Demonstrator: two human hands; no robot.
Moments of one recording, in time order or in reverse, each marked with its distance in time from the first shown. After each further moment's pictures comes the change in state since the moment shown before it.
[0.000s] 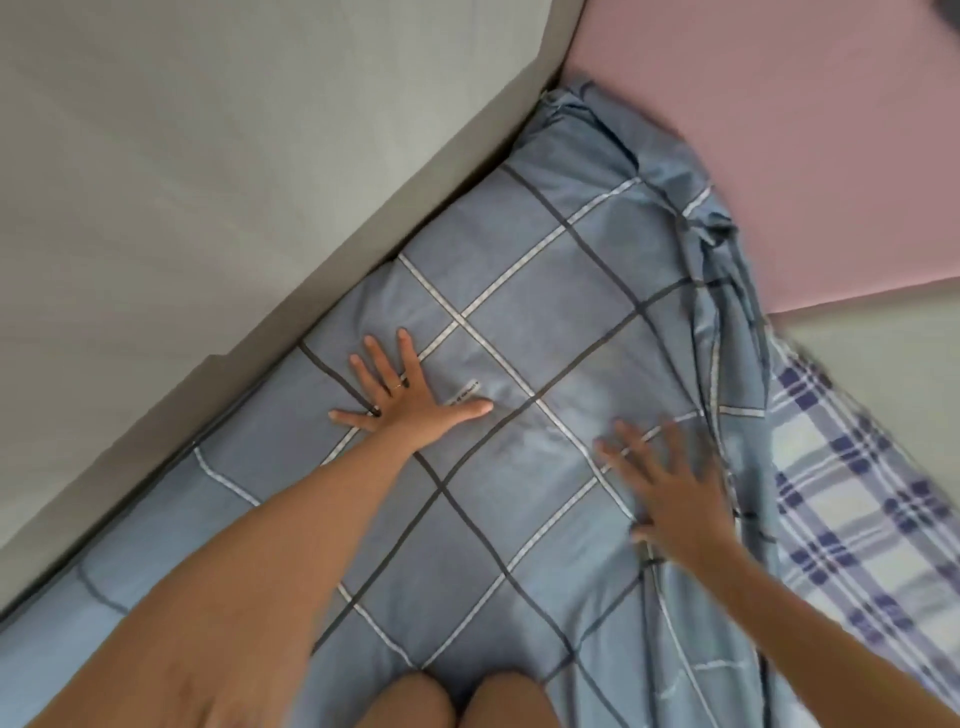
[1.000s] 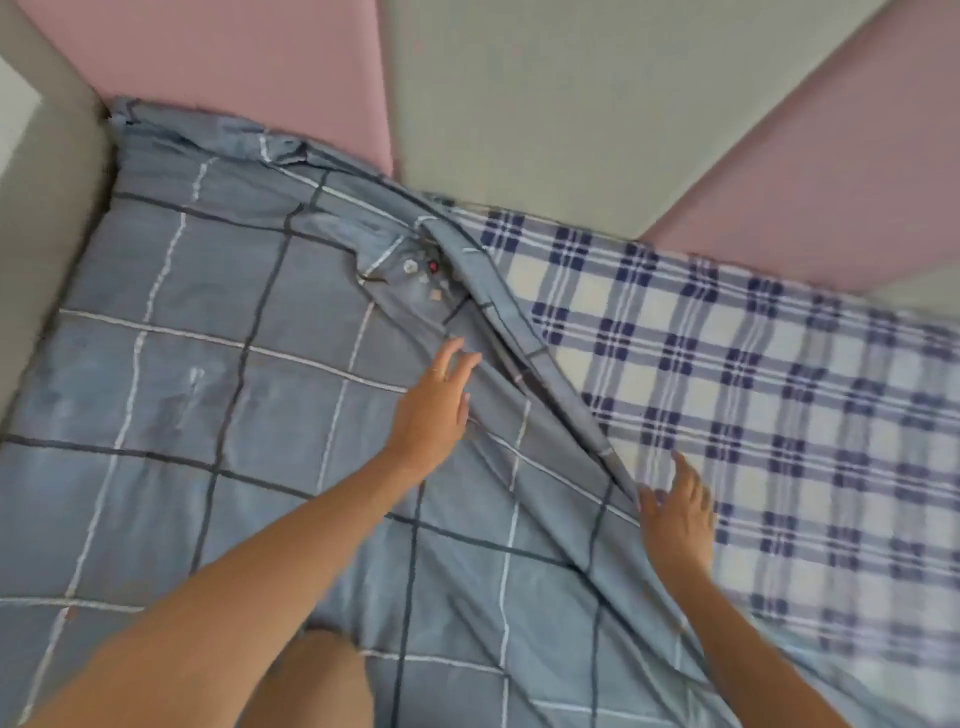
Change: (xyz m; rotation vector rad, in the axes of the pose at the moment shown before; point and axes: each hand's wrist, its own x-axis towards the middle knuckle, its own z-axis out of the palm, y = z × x) left_hand -0.147 0.097 0.223 0.379 0.263 1.236; right_hand -0.293 -0.049 0.148 1.067 0.295 1.428
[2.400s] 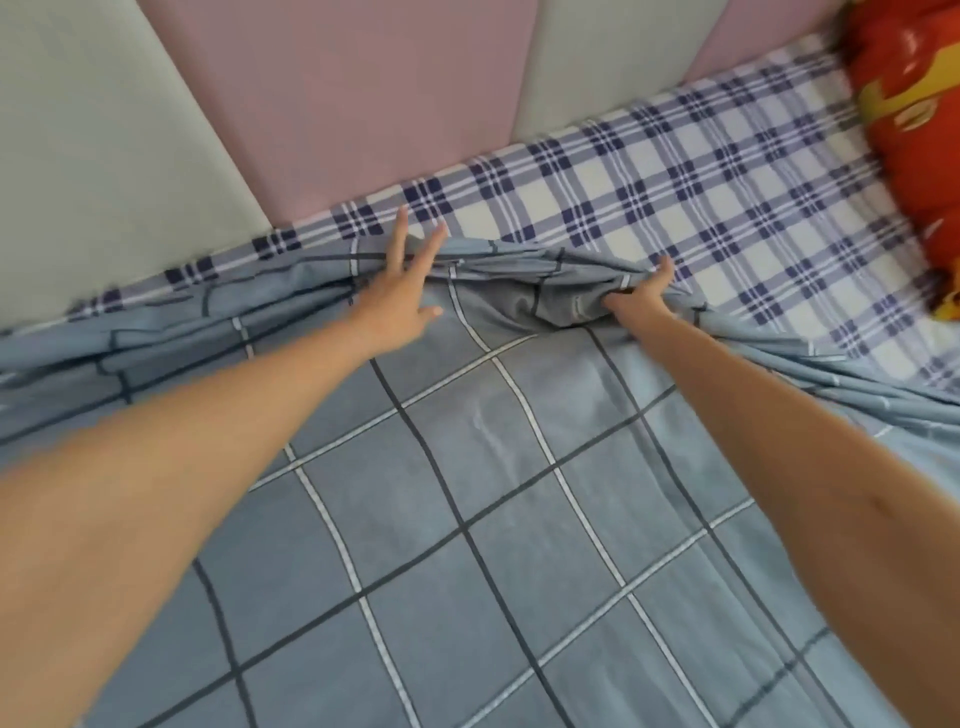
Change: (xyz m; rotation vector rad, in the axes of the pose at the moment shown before) left_hand 0.144 0.254 0.133 0.197 -0.491 0.536; right_hand 0.128 0.156 -0.141 1.438 0.374 0.633
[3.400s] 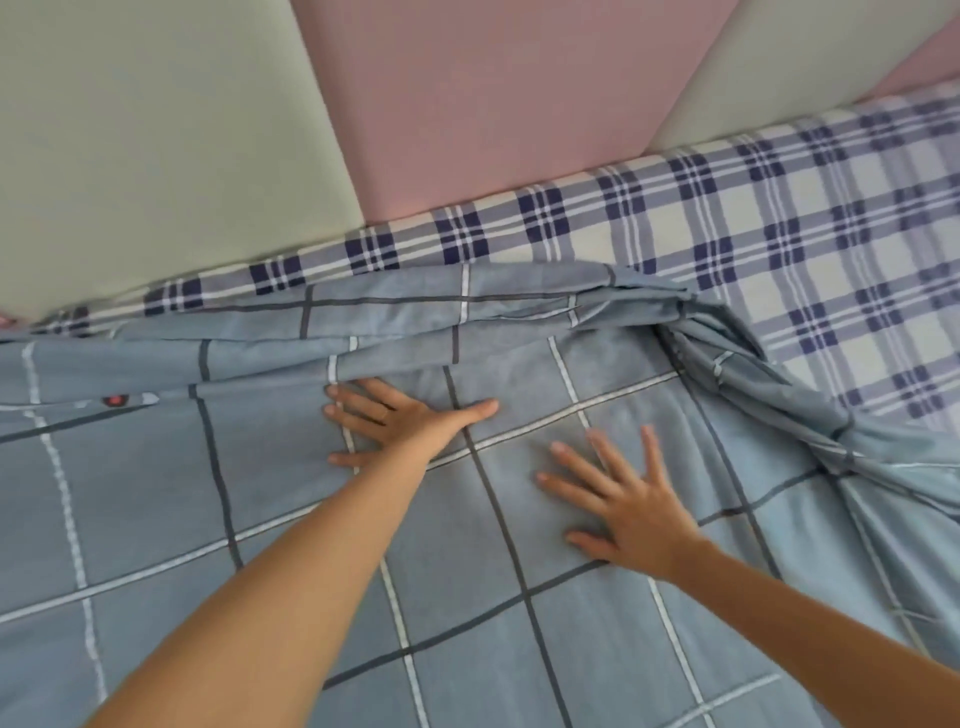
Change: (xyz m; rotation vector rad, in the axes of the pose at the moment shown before) left_hand -0.047 -0.041 0.044 -0.374 -0.172 -1.109; right_hand -0.023 0.149 -0.010 -1.932 -0.761 -1.399
